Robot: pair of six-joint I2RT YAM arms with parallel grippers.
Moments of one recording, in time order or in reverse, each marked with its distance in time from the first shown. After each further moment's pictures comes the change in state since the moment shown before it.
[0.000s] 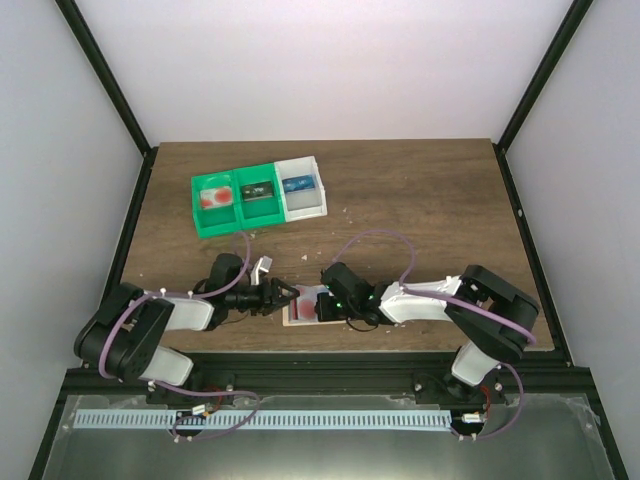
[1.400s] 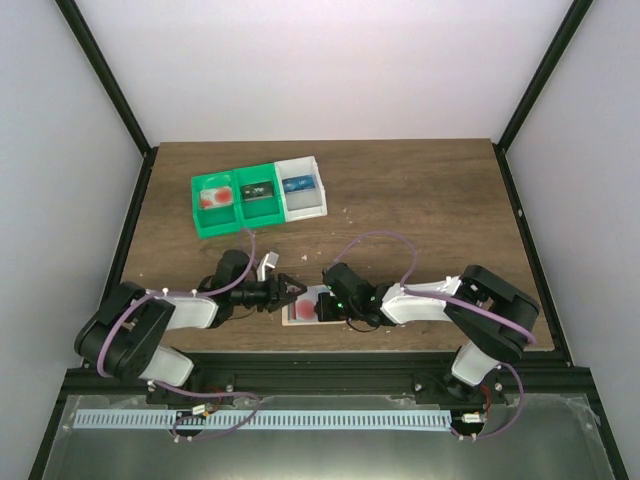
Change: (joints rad) left arm -0.058 -0.010 0.045 0.002 -0.040 -0.055; right arm -0.006 0.000 -0.024 0.048 -0.014 0.019
